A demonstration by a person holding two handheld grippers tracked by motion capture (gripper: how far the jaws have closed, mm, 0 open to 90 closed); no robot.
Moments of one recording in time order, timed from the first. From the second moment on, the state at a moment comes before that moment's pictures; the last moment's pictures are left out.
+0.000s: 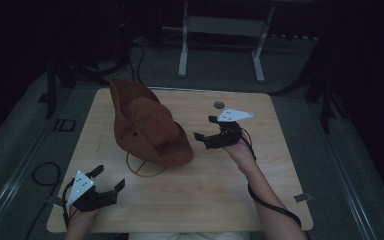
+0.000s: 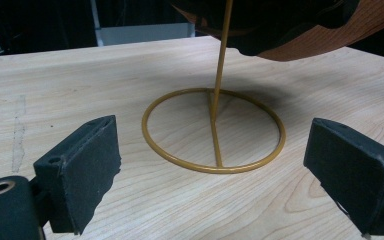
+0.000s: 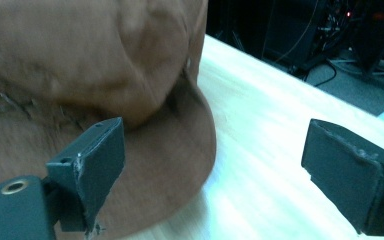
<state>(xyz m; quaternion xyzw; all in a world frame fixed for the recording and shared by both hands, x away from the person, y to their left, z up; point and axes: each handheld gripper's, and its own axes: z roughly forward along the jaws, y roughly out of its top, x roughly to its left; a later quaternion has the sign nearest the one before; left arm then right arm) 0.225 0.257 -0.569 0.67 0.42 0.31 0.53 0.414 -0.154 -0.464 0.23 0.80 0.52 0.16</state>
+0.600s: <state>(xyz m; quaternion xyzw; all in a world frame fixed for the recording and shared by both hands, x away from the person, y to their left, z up) 0.226 0.256 -0.570 0.67 0.42 0.31 0.53 0.400 -0.189 -0.518 0.26 0.81 0.50 0.15</state>
